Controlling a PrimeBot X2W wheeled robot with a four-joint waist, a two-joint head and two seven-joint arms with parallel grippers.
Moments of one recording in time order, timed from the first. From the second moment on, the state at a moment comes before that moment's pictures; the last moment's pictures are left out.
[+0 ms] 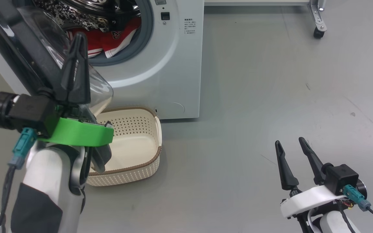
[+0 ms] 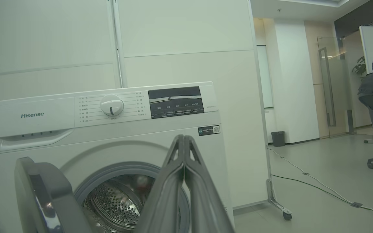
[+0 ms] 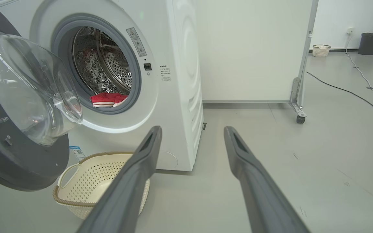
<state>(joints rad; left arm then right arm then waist) -0.43 0.07 -0.18 -0.07 -0.23 -0.05 -0.16 -0.03 -0.13 0.27 0.16 0.37 -0.03 -0.26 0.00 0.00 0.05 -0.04</state>
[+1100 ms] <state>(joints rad) -0.28 0.05 -0.19 0.25 -0.28 0.03 -0.02 -0.03 -0.11 0.24 0.18 0.36 0.01 -0.26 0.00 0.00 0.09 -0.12</state>
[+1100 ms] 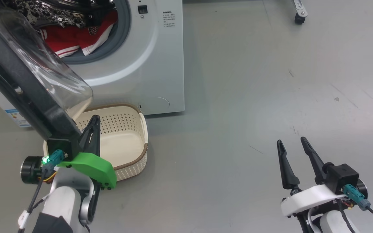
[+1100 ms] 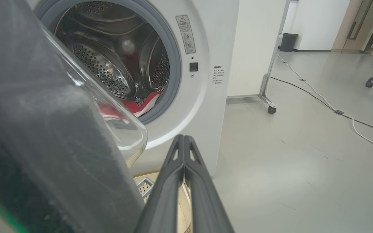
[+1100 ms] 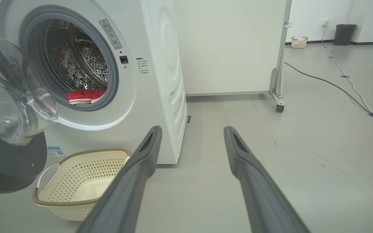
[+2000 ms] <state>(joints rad) -0.30 0.03 -0.17 0.35 -0.33 0.04 -0.06 -0.03 -0.09 0.20 0.20 0.35 0.02 -0.26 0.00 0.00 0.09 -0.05</state>
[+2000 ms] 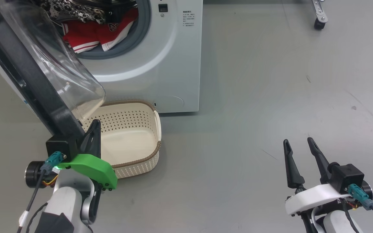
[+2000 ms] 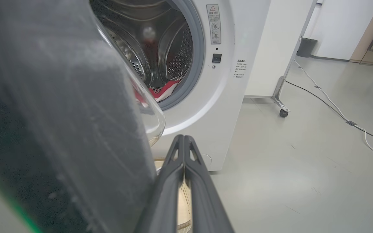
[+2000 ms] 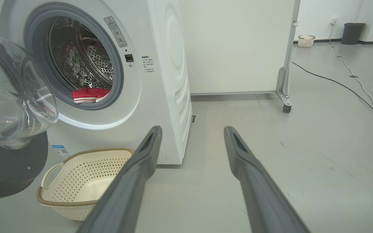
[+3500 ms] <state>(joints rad) -0.30 0.09 0.01 0.41 -0.42 0.08 -0.15 -0.04 -0.09 0.22 0.21 0.30 0.05 -0.26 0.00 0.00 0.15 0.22</state>
